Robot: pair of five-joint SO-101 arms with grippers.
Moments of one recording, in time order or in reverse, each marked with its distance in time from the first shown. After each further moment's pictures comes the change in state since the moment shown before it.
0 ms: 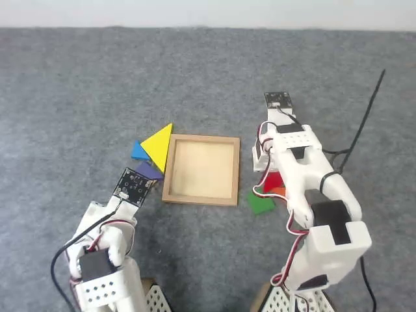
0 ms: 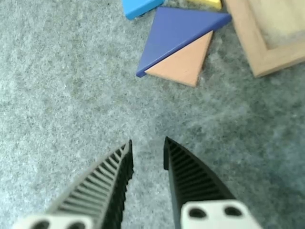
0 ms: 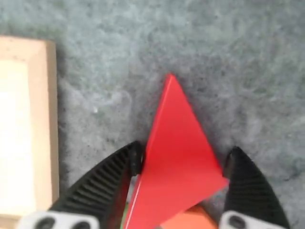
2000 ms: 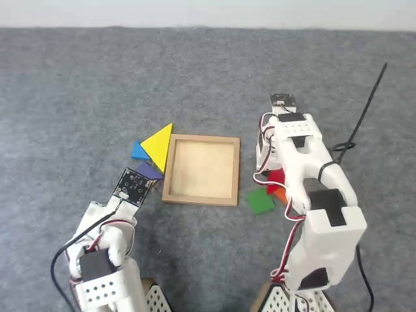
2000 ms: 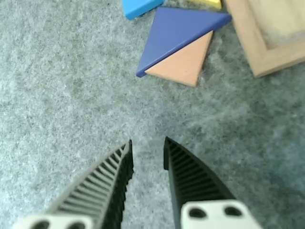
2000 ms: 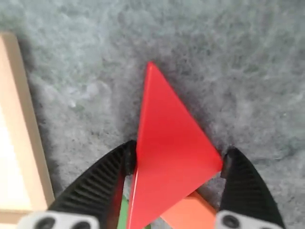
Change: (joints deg) left arm 0.0 0.0 0.0 0.0 0.0; right arm 1.5 7.8 -10.4 11.8 -2.5
